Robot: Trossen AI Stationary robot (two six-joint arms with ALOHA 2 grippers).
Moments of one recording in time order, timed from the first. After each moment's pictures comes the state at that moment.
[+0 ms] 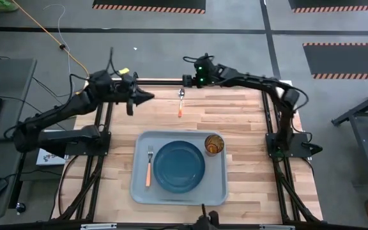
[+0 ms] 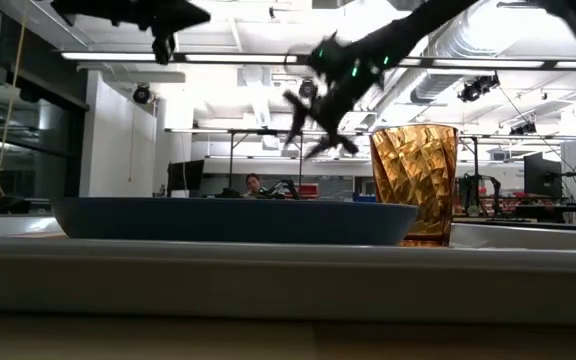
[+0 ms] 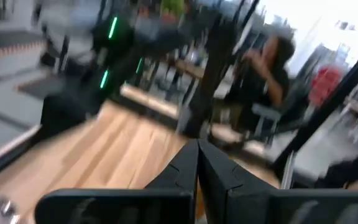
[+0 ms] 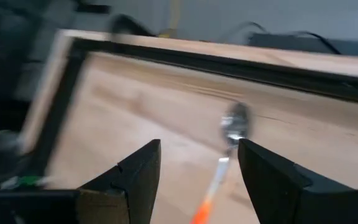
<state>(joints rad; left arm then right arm) 0.59 0.85 0.76 -0.02 0.51 -0.33 -0.55 1.93 1.52 -0.33 -0.07 0.79</state>
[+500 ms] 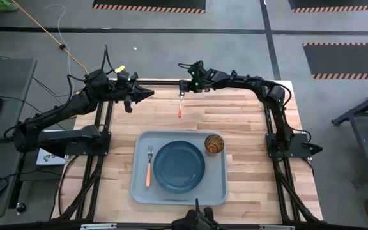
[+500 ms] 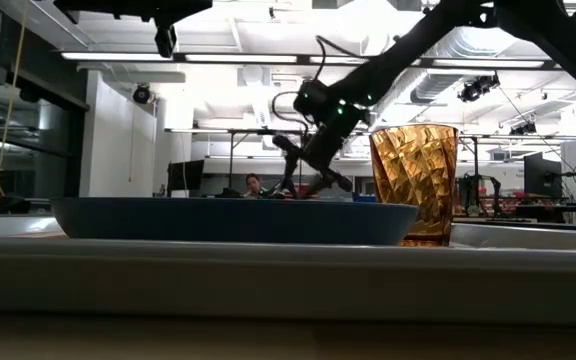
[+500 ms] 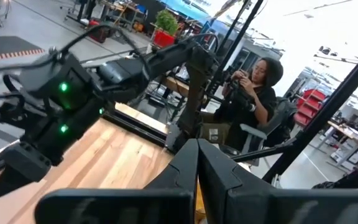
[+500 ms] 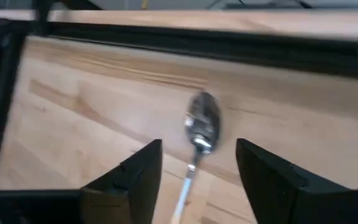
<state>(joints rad) 0.59 0.85 0.76 0.07 0.51 -0.43 -0.57 2.12 1.58 -0.31 -0.09 0.81</state>
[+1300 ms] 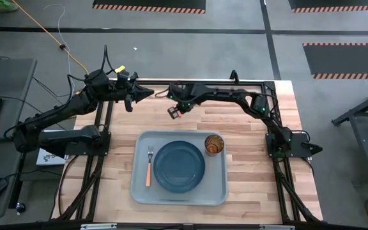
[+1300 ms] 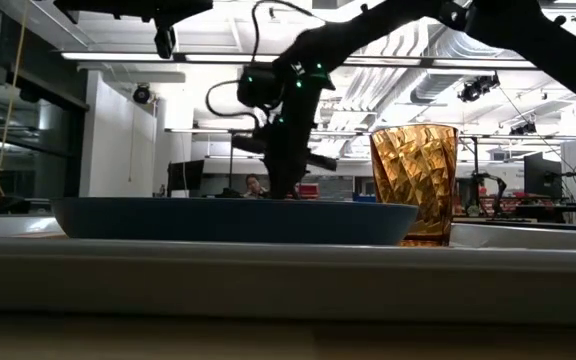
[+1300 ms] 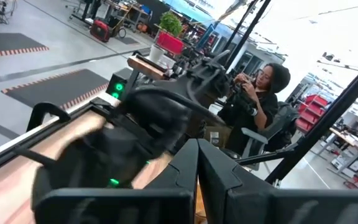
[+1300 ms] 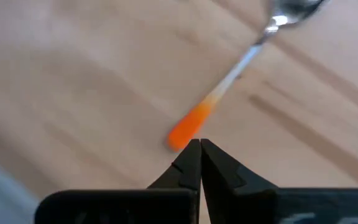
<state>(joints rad) 0.59 0.85 0.76 0.08 0.49 -0.46 -0.30 2.30 1.98 -0.91 0.09 0.61</state>
